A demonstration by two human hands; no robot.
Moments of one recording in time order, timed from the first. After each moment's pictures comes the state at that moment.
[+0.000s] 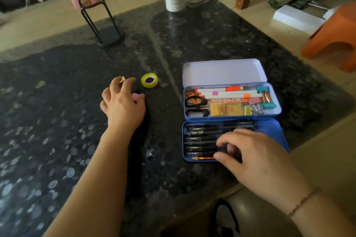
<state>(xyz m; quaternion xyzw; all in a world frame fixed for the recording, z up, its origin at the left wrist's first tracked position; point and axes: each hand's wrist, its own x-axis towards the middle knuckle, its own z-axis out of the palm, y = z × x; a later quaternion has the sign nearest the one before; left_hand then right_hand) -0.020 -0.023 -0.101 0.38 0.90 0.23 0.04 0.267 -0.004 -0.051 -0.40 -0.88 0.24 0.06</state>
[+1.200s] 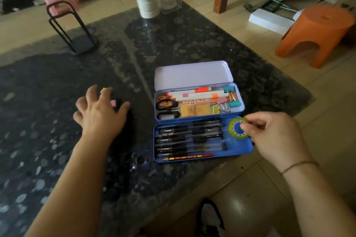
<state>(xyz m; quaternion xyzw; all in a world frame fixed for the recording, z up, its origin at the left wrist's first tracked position) 0.005 -0.023 -0.087 0.37 0.91 0.15 0.04 0.337 0.058 -0.086 -0.61 -0.70 0.29 0.23</state>
